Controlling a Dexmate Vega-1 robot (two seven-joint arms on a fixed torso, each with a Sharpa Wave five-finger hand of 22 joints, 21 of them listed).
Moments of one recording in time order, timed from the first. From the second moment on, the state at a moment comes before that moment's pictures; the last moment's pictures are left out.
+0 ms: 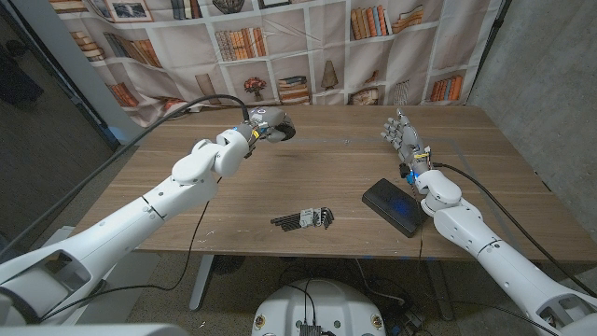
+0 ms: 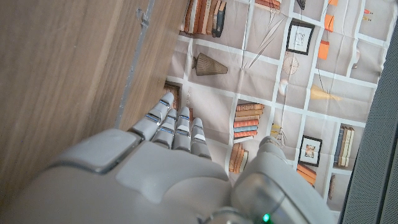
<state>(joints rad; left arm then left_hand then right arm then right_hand) 0.71 0.78 0.63 -1.92 0.77 0.27 -0.11 1.19 0.15 0.40 -0.11 0.18 0.76 0.01 0.22 0.20 0.83 -0.13 0.19 0.20 0.82 -0.10 0.18 0.18 0.75 -0.05 0.35 0.17 -0.93 -0.53 -0.35 -1.46 0.61 0.24 -0.11 0.23 0.06 0.19 -0.08 0.18 0.14 0.08 0.20 0.19 0.19 0.12 0.24 0.19 0.11 0.07 0.19 0.18 0.24 -0.04 0.26 0.18</state>
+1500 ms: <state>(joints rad) 0.69 0.80 0.64 -1.95 0.82 0.30 -0.18 1.00 0.06 0.31 -0.02 0.18 0.62 0.01 0.19 0.21 0.67 -0.09 0.18 0.20 0.66 -0.06 0.18 0.18 0.66 -0.02 0.28 0.18 -0.93 -0.53 -0.35 -1.46 0.61 0.25 -0.11 0.23 0.06 0.19 -0.08 0.18 0.14 0.08 0.20 0.19 0.20 0.12 0.24 0.19 0.11 0.07 0.19 0.18 0.24 -0.04 0.25 0.18</state>
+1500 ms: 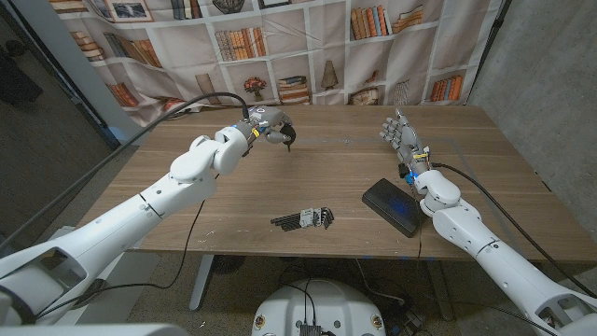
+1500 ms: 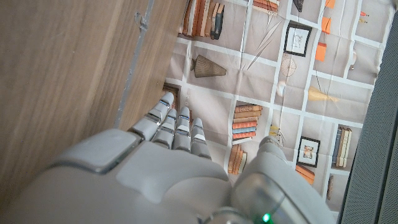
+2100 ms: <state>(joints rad) 0.70 0.80 0.64 -1.94 0.82 0.30 -0.19 0.98 0.06 0.31 -0.02 0.18 0.62 0.01 0.20 0.20 0.67 -0.09 0.19 0.20 0.66 -0.06 0.18 0.18 0.66 -0.02 0.28 0.18 -0.94 -0.54 -0.35 -1.47 0.61 0.23 -0.11 0.23 0.06 0.19 -0.08 0.18 0.14 0.08 0.20 0.19 0.20 0.12 0.23 0.19 0.11 0.07 0.19 0.18 0.24 -0.04 0.25 0.18</state>
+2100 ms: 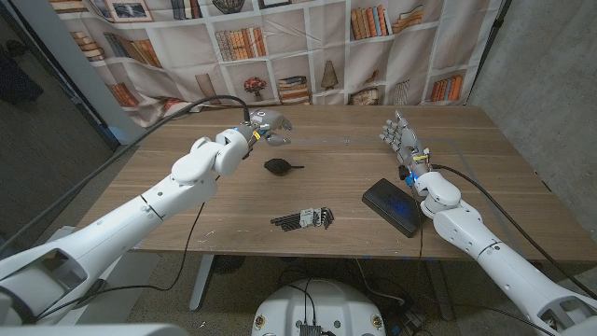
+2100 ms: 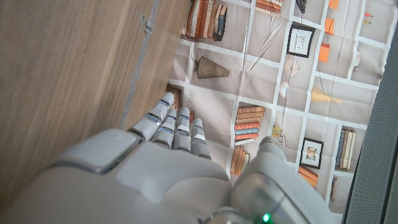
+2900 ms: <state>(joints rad) 0.69 0.75 0.67 -1.83 0.77 0.31 -0.16 0.97 0.05 0.30 -0.01 0.18 0.61 0.00 0.20 0.20 0.66 -0.08 0.19 0.20 0.63 -0.06 0.18 0.18 0.62 -0.01 0.25 0.18 -0.95 -0.54 -0.36 -1.49 0.61 0.21 -0.12 0.23 0.06 0.19 -0.08 0.18 0.14 0.08 0.20 0.19 0.20 0.12 0.23 0.19 0.11 0.07 0.19 0.18 0.24 -0.04 0.24 0.18</state>
